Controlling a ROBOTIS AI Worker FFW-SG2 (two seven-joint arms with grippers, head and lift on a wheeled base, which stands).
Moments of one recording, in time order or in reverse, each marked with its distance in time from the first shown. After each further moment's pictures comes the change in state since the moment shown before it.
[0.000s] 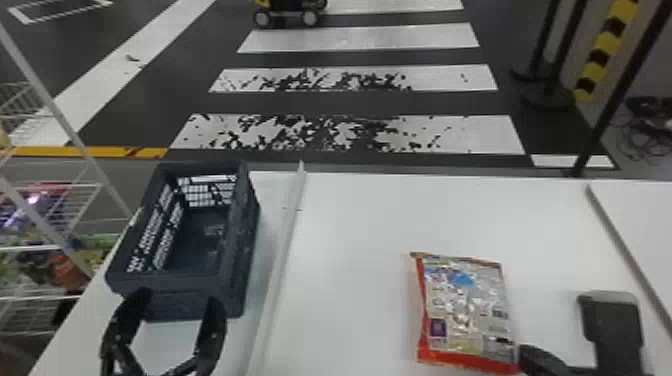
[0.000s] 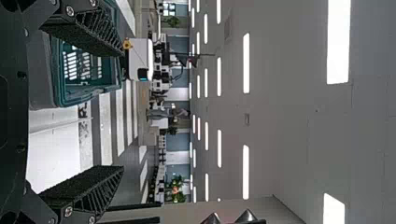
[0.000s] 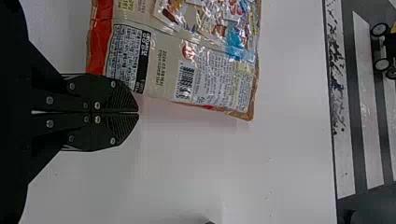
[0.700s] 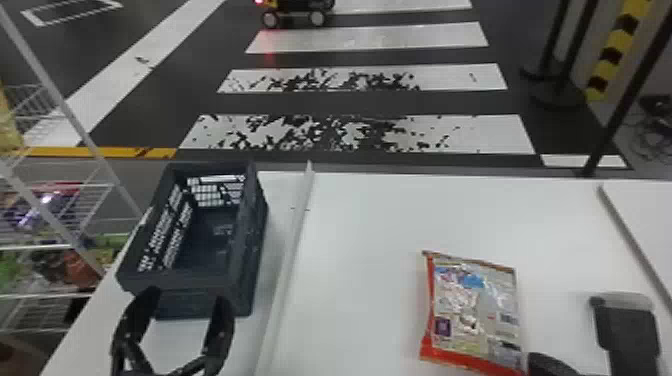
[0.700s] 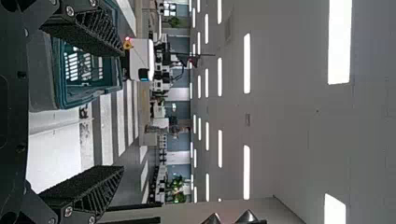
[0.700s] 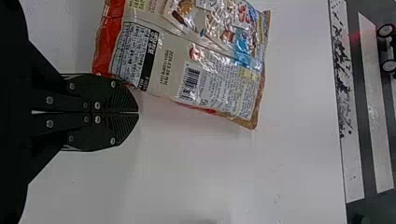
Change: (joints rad) left arm 0.001 0.007 0.000 0.001 0.006 0.001 -0.001; right arm 0.018 0.005 -0.006 -0.028 -0.004 0.014 0.001
